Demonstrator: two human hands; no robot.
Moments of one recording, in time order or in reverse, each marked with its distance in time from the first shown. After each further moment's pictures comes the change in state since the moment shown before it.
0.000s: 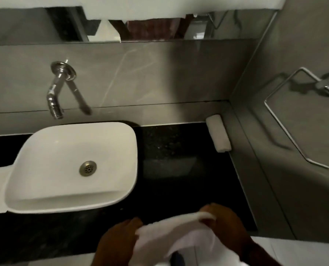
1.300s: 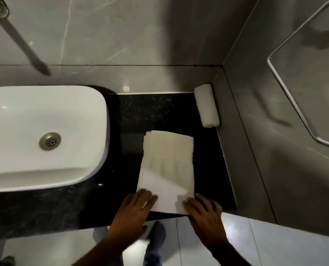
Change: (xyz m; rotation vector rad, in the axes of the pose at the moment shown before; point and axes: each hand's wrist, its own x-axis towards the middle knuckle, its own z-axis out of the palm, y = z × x) left_hand 0.065 0.055 0.130 0.280 0.212 0.398; right_hand -0.016 0.136 0.106 -0.550 0.353 -0.274
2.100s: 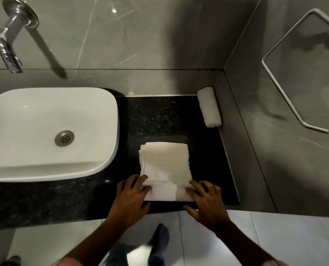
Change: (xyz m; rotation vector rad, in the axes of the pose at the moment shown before) left_hand -0.001 -0.023 -0.023 0.013 0.174 -0.125; right_hand 0.036 -0.005 -0.027 -0.059 -0.019 -0.057
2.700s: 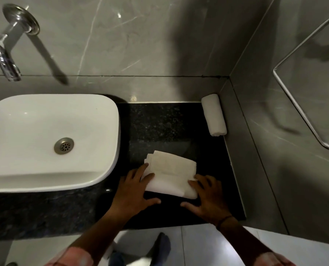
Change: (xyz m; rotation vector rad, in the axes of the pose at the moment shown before) left_hand 0.061 -0.022 -0.002 -0.122 -0.162 -0.129; right_hand 0.059 0.025 0.004 0.114 0.030 0.038
